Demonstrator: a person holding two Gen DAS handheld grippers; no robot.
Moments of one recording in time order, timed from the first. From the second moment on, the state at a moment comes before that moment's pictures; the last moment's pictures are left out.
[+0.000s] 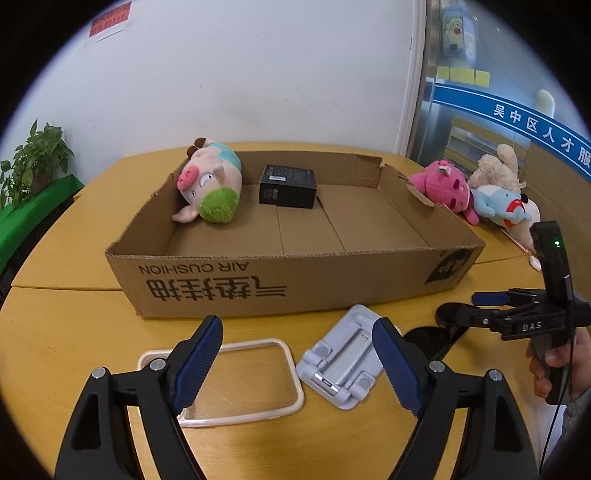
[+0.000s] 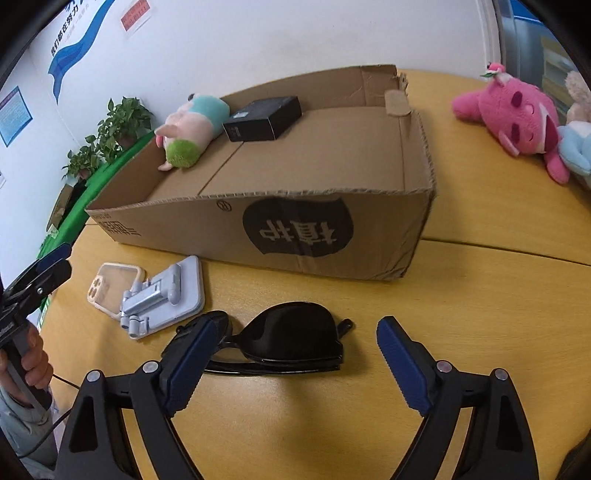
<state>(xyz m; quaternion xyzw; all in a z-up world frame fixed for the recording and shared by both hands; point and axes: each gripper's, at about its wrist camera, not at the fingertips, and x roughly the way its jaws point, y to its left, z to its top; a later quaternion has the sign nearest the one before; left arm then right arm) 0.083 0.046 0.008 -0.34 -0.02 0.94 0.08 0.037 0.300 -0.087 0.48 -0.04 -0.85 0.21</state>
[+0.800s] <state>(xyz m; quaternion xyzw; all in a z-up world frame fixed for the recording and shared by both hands) 0.094 0.065 -0.018 -0.40 -0.04 0.90 0.16 0.117 0.249 -0.095 0.49 0.01 -0.81 0.32</state>
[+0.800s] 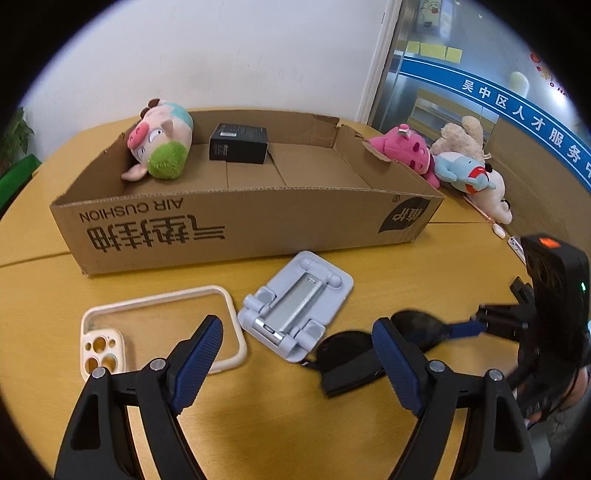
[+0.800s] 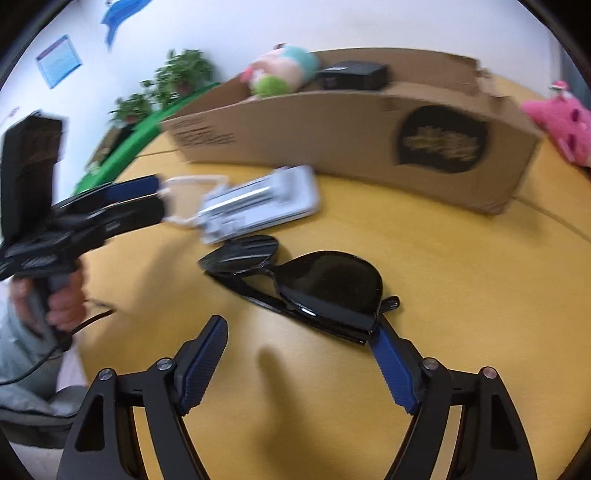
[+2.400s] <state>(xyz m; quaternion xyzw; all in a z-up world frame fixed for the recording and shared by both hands) 0.095 0.052 -0.060 -0.56 -0.14 0.78 0.22 0.162 0.192 -0.075 0.49 0.02 -0.79 0.37</state>
